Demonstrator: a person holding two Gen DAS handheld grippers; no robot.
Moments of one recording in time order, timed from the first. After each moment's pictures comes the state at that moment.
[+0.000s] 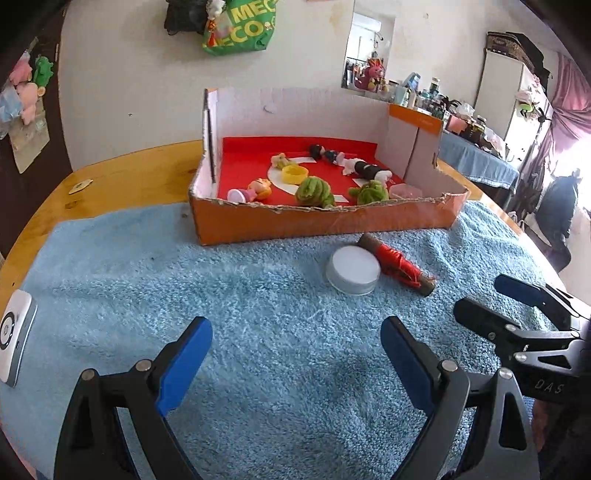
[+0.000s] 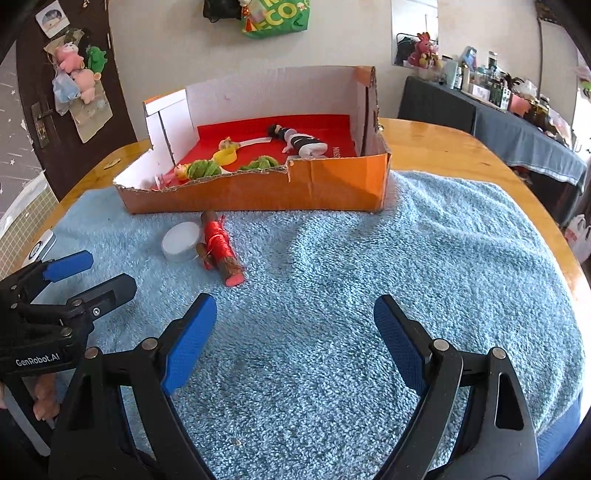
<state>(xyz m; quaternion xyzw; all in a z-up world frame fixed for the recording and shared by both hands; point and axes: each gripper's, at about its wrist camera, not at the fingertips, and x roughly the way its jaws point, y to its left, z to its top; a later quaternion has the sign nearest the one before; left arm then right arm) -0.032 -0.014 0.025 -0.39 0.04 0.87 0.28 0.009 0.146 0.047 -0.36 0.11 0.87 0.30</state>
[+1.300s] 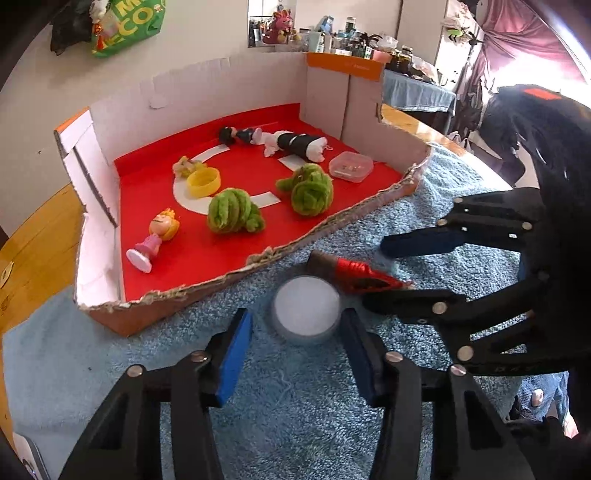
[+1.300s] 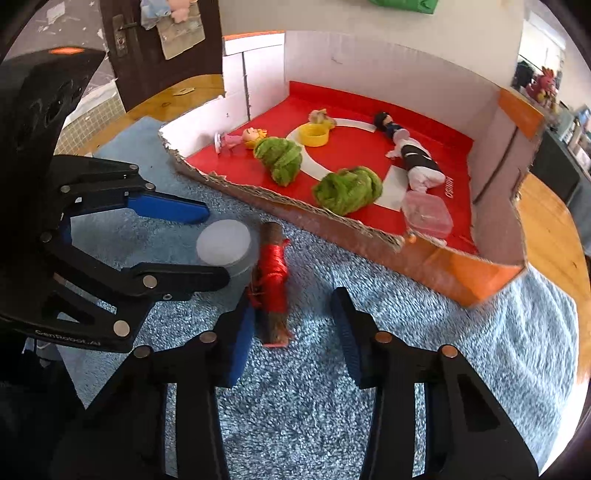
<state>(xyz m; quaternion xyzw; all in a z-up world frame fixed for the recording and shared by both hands) -0.083 0.046 0.026 -0.42 0.16 0.79 0.42 -0.067 0.170 0.044 -0.47 0.02 0.88 0.13</state>
